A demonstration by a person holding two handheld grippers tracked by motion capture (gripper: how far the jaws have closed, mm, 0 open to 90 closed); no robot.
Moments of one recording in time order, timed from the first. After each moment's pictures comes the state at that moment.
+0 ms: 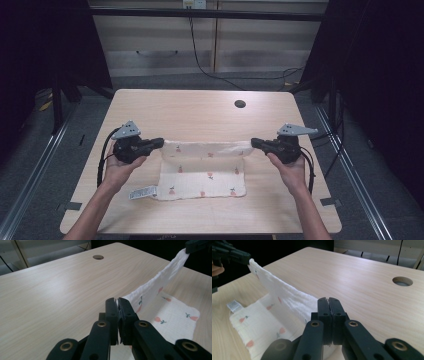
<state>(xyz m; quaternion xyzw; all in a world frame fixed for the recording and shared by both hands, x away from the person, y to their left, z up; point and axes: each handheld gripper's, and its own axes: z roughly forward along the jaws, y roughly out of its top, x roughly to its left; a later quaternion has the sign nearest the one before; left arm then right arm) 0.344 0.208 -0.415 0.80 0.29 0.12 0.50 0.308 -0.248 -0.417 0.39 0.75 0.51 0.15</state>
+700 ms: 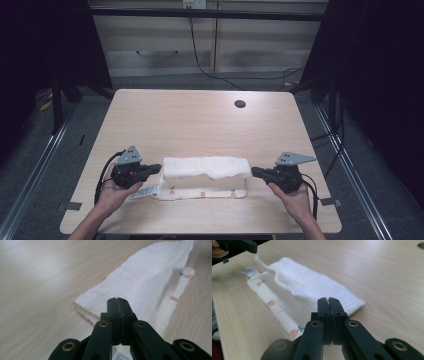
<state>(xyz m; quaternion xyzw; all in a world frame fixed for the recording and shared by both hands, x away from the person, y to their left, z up) 0.299 0.218 -0.458 0.85 0.29 0.09 0.44 0.247 -0.241 -0.451 0.39 0.79 0.47 0.12</state>
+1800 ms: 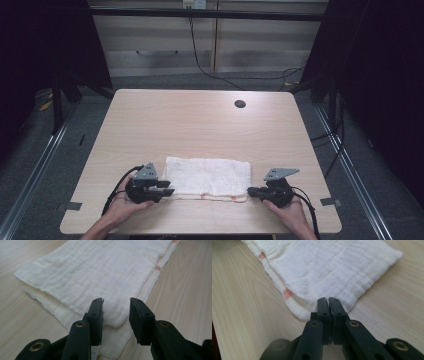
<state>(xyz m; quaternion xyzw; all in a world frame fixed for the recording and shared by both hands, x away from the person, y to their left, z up) 0.281 0.187 -0.492 0.89 0.23 0.03 0.39 0.236 -0.232 -0.501 0.40 0.83 0.39 0.06</state>
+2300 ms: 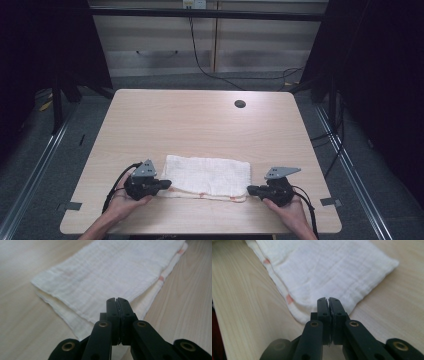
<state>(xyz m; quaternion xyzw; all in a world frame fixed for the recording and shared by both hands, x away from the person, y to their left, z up) 0.290 0.194 -0.479 0.87 0.24 0.06 0.42 0.236 -0.231 -0.492 0.39 0.82 0.41 0.07</state>
